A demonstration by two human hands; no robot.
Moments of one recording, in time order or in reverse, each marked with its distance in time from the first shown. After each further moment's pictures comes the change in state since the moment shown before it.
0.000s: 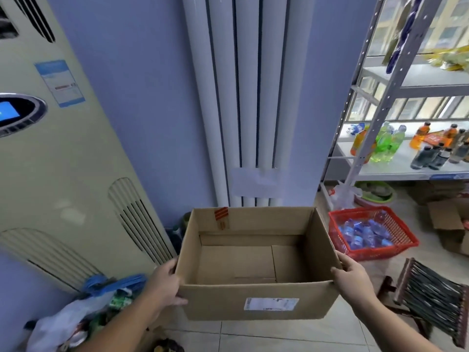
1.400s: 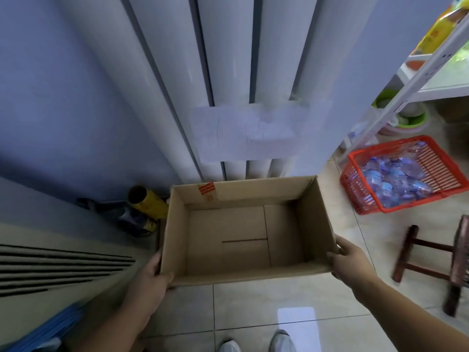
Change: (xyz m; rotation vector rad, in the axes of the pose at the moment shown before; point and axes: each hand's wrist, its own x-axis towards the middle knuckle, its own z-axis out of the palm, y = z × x) left_hand 0.444 -0.043 0.154 0.069 -0.092 -0.138; right_hand 0.348 0.151 0.201 -0.160 -0.063 0.339
